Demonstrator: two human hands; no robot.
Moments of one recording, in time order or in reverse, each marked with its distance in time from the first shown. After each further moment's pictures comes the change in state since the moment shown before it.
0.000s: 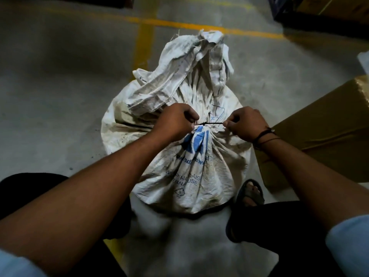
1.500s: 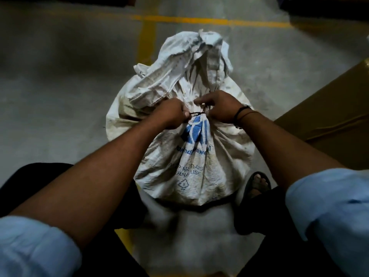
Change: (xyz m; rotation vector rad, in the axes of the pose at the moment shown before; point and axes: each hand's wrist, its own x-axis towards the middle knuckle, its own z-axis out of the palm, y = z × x) left_hand 0.006 -0.003 -0.018 0.373 -0.144 -0.041; right_hand 0.023 -0.054 0.022 0.138 -0.181 -0.261
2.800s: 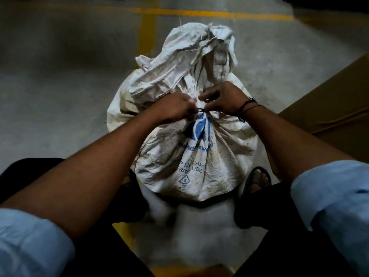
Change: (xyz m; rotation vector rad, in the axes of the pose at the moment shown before) left_hand -0.001 -0.006 0.003 -0.318 -0.098 0.089; right_hand -0.001 0.011 -0.005 0.204 0.042 0.051
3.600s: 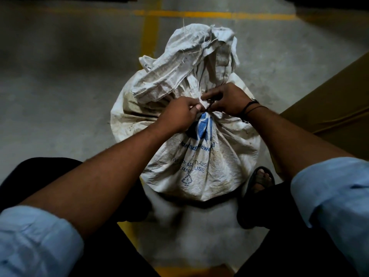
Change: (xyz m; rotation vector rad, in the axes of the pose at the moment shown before) left_hand 0.004 -0.014 0.032 0.134 0.272 0.122; right_hand 0.002 0.011 0.002 -0.012 0.020 -0.023
